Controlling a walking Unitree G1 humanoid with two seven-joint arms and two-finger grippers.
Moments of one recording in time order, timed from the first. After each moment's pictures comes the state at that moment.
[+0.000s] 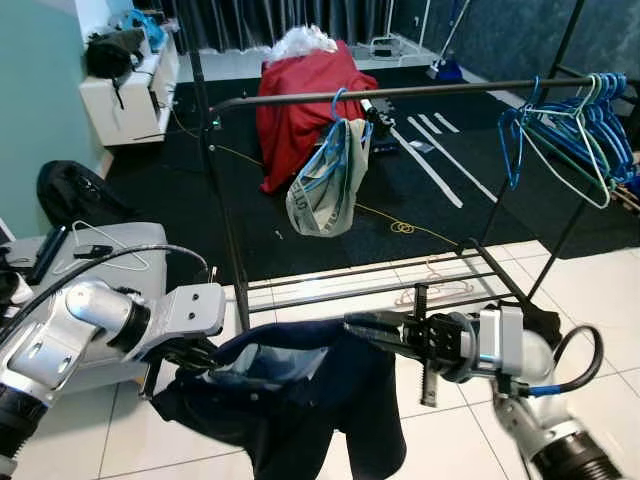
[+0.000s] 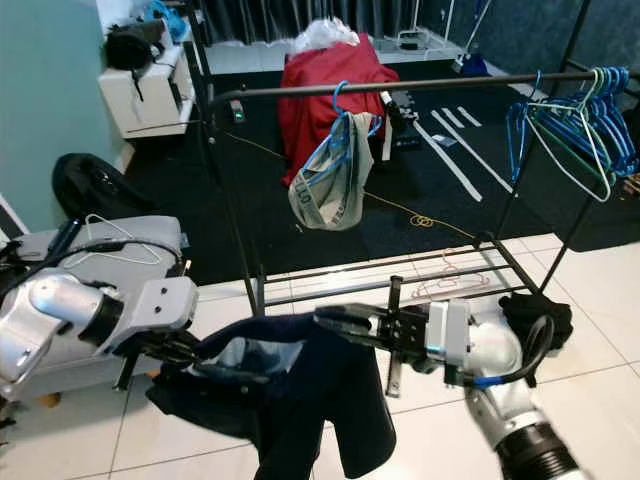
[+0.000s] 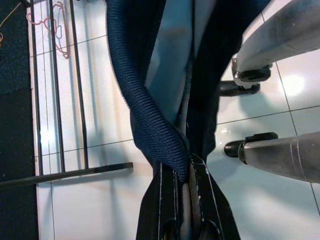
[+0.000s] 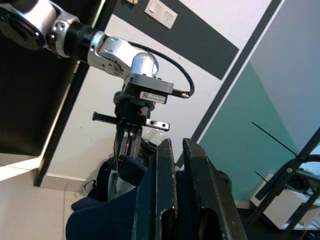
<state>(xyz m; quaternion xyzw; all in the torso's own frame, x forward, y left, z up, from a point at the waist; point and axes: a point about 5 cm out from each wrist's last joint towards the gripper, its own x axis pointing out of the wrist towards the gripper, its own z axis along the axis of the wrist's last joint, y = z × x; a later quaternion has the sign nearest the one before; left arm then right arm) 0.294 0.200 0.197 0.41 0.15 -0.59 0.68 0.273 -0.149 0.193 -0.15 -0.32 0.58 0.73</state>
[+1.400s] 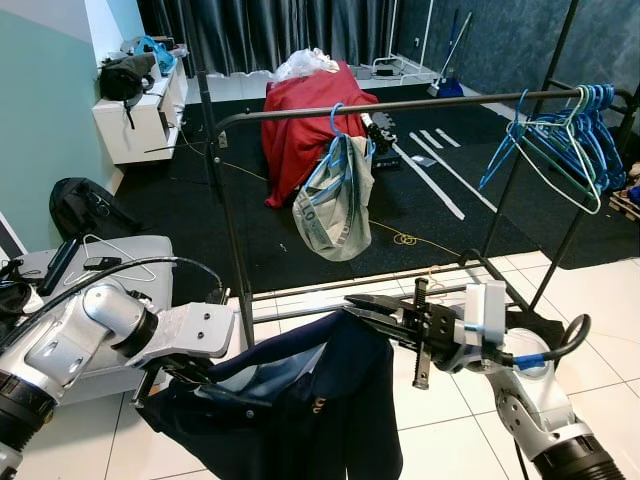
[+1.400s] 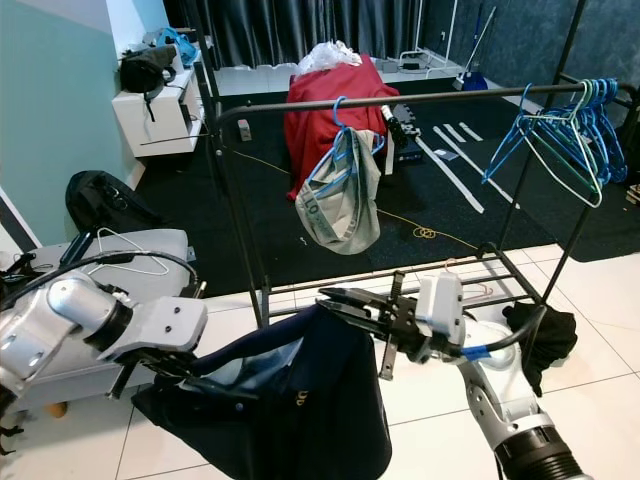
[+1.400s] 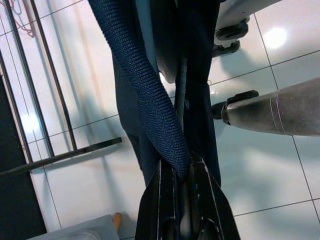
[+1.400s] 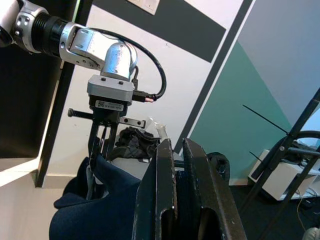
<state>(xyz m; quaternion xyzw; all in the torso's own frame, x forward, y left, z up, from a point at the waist) 0.295 0.198 0.184 0.46 0.20 -0.61 0.60 0.279 -0.147 0.197 -0.13 -0.26 0.57 0.77</state>
